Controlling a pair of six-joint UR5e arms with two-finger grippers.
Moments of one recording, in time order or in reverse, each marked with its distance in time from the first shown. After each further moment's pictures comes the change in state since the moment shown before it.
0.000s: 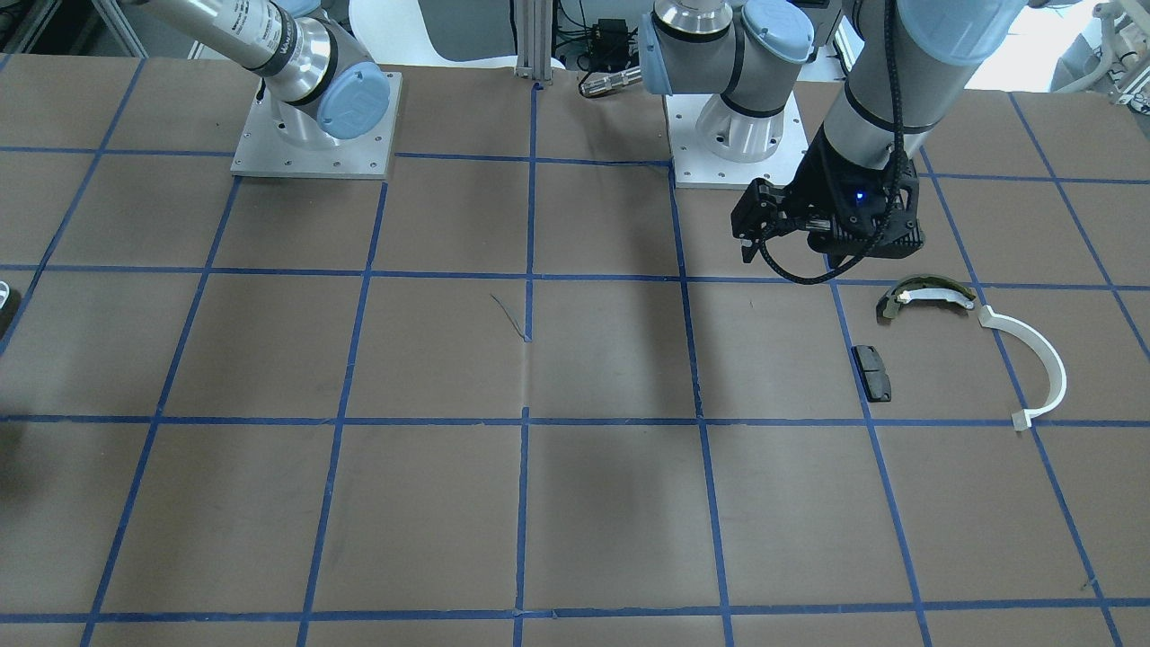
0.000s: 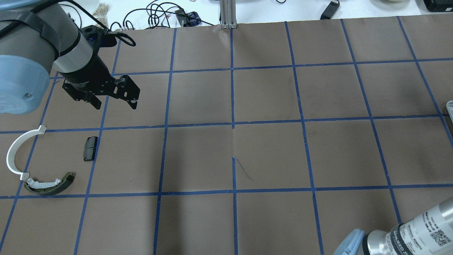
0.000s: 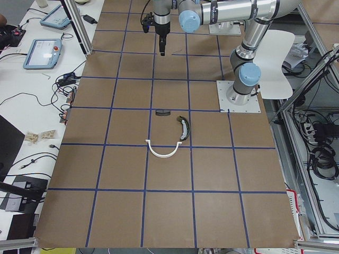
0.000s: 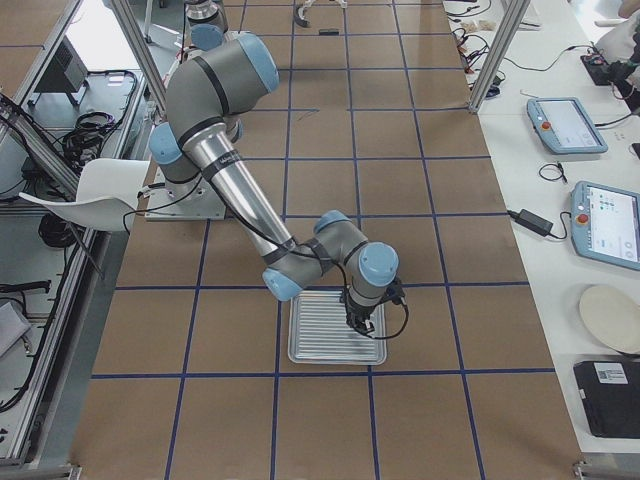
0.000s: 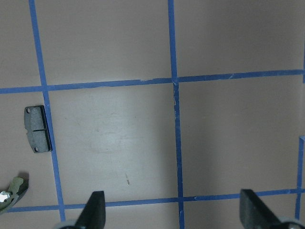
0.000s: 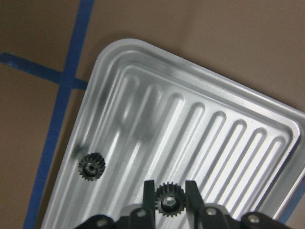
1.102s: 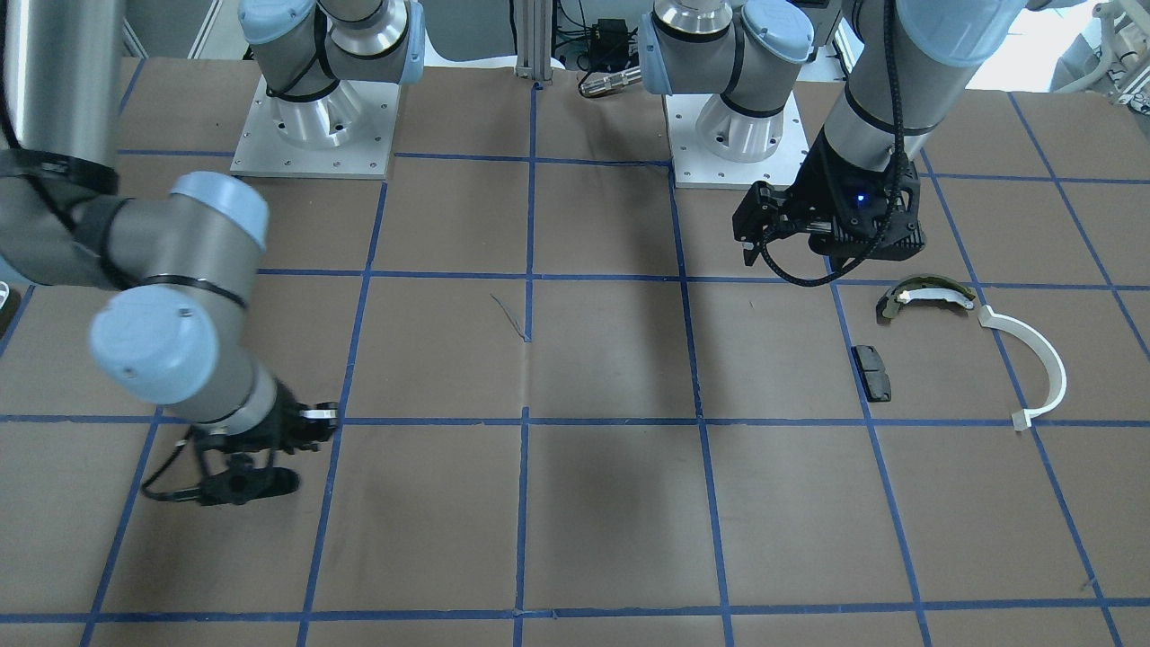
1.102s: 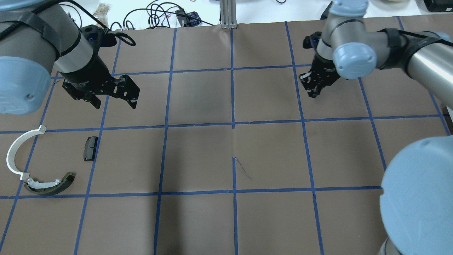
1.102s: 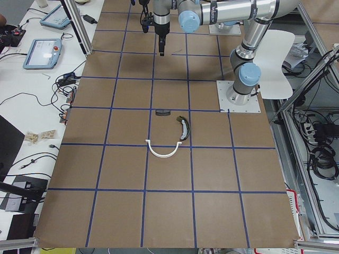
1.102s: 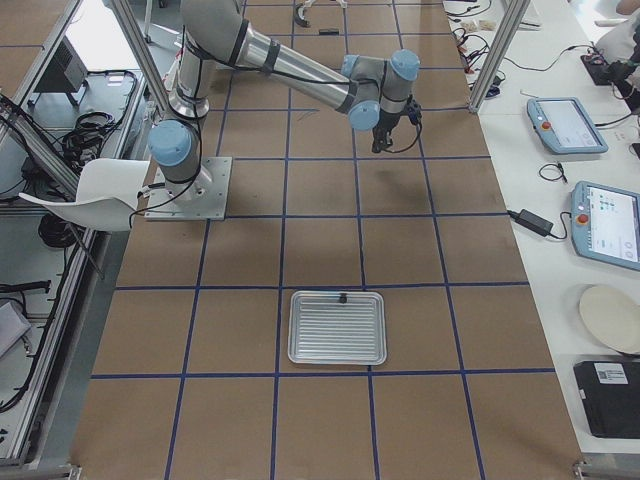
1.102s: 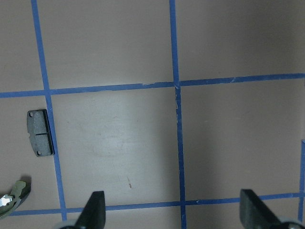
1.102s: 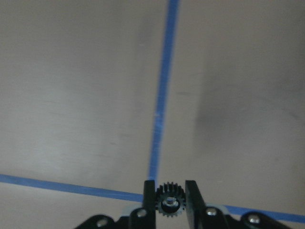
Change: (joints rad) left arm 0.000 -0.002 -0.006 0.016 0.006 0.003; right arm 0.866 -0.107 0.109 0.072 0.113 1.104
